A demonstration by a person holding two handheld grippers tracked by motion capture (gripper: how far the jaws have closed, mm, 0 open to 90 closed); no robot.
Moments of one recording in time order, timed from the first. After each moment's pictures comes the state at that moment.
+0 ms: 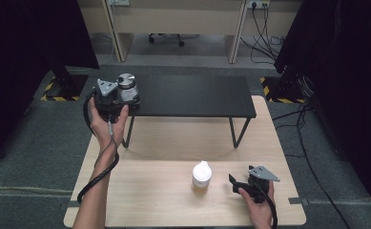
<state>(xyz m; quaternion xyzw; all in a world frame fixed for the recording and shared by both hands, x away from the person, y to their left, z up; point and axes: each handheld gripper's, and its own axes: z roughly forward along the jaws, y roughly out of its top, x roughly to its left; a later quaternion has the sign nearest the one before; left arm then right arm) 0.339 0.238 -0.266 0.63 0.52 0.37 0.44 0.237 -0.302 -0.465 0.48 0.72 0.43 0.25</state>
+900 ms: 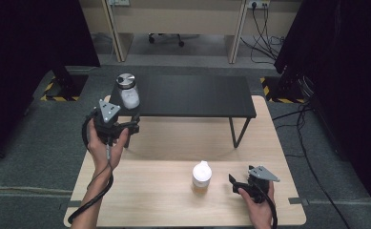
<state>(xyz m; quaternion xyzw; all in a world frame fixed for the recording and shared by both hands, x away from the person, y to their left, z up) 0.288 0.239 -0.304 0.67 0.47 0.39 0.42 0.237 -0.302 -0.465 0.48 0.72 0.43 0.25</state>
